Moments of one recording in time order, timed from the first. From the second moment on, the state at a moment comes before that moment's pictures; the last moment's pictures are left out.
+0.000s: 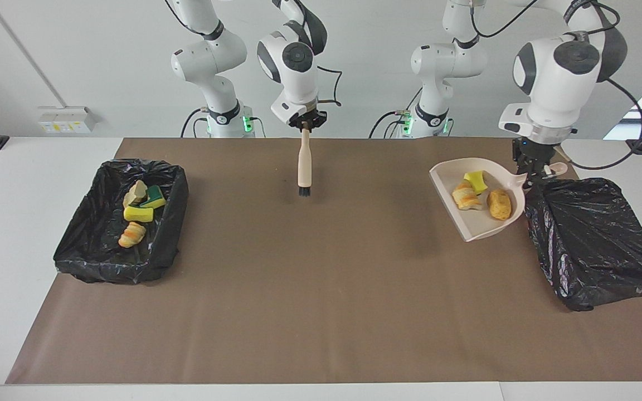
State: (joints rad) left arm 0.02 -0.11 0.01 -1.96 0.23 1.90 1.41; right arm 0.54 -0.20 0.20 -2.37 0.31 1.94 0.65
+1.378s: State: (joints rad) left arm 0.40 0.11 0.02 -1.80 1.07 2.26 1.55; right arm 0.61 -0.07 0.20 -2.37 0.29 1.99 0.66
